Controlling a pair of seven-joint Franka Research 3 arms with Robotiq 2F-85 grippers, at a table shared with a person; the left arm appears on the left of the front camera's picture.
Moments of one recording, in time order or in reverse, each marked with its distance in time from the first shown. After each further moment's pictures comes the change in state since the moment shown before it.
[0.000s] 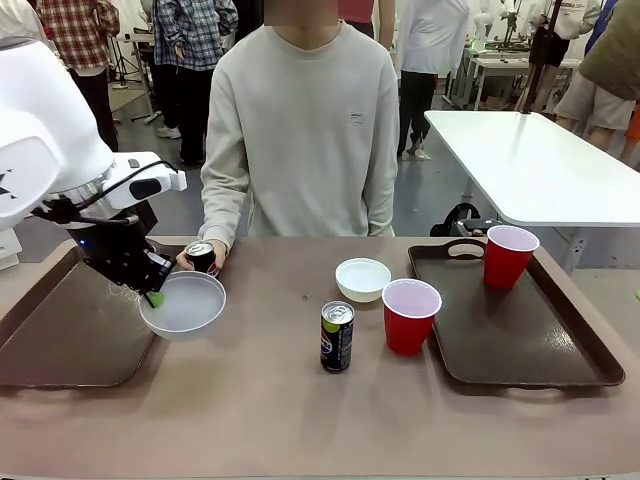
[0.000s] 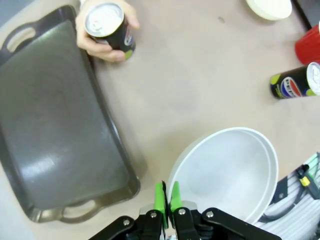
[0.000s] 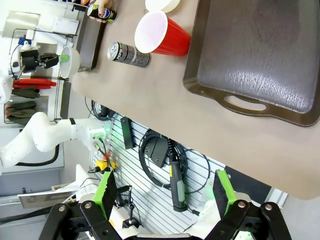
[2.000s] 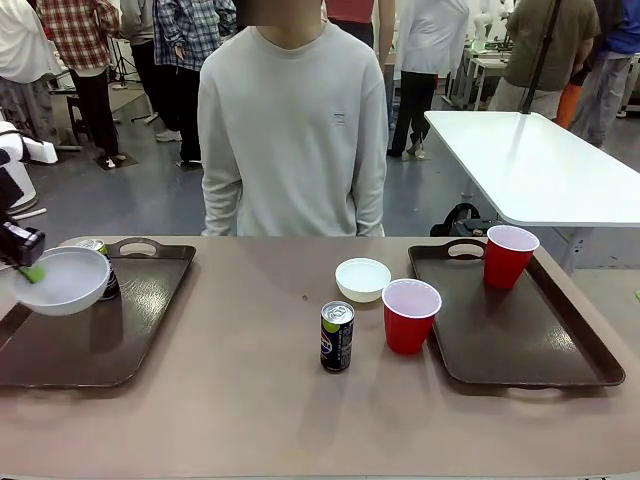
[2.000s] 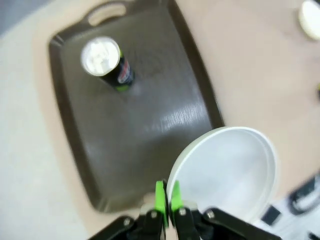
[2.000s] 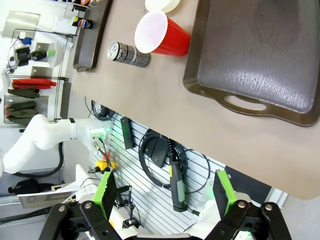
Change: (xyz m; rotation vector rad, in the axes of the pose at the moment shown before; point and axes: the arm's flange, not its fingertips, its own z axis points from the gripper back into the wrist) left arm -0.021 0.164 0.026 0.043 -0.049 0.066; right arm 0.000 0.000 0.000 0.000 0.000 0.000
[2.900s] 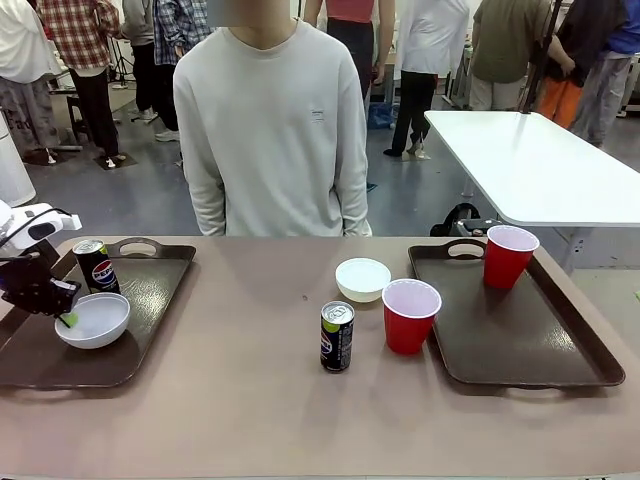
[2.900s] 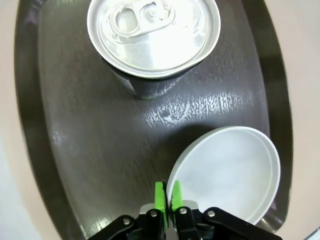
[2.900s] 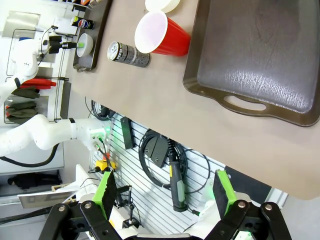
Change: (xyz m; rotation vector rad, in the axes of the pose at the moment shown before) left arm 0.010 0.061 -0.149 -0.071 0.079 0.147; right arm 0.000 0.000 0.000 0.000 0.000 0.000
